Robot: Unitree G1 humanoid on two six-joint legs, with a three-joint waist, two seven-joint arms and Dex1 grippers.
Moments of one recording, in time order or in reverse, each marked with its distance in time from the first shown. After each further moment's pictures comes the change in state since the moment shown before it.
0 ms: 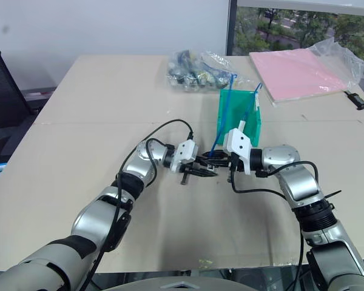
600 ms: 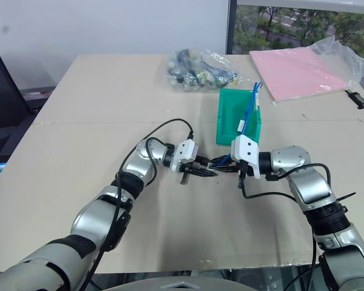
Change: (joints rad) left arm -0.011 0.005 -0.009 -0.005 -0.006 0.001 -0.011; right arm 0.033 -0.096 -0.016 -0.068 0.015 0.010 0.065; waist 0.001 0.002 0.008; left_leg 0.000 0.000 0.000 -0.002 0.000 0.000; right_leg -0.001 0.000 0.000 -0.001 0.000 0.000
